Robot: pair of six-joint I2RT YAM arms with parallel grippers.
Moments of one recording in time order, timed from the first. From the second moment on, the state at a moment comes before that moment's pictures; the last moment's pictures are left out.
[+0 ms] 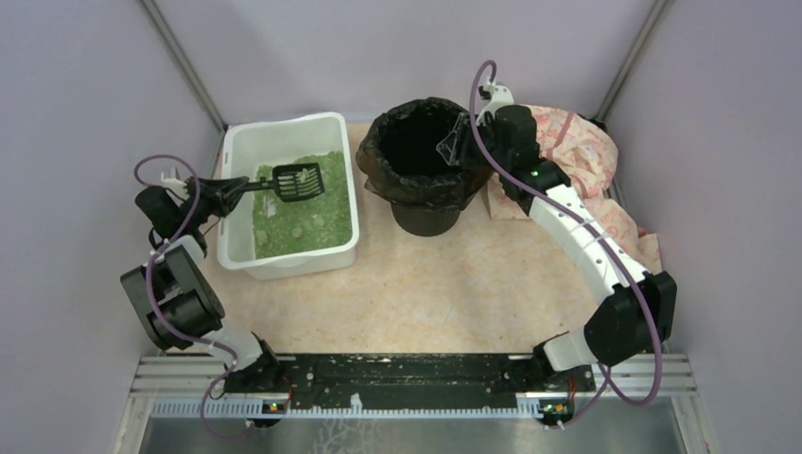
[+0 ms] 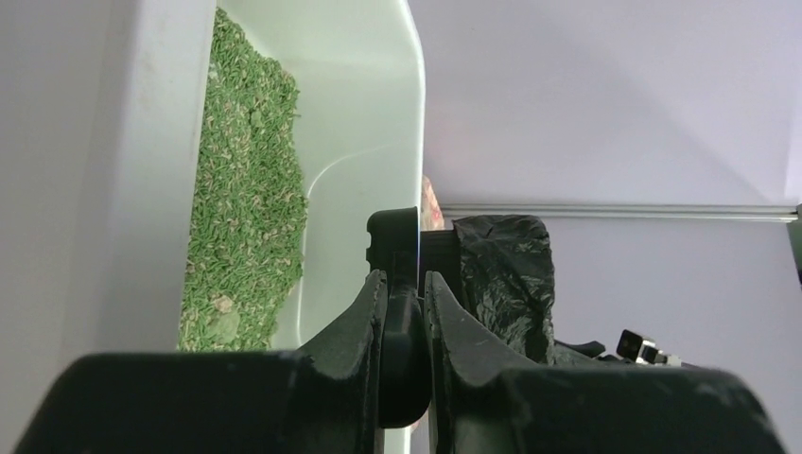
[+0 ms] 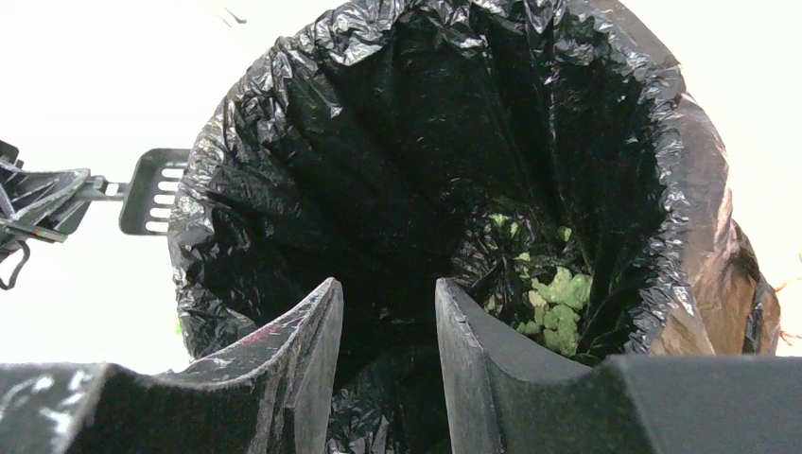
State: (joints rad) left arm 0.57 1.56 0.78 0.57 0.96 -1.19; right arm 0.40 1.42 1.35 -0.24 -0.16 0.39
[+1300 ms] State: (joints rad) left arm 0.15 1.53 1.16 0.51 0.59 -1.44; right arm 0.38 1.28 1.28 -0.23 -0.16 0.39
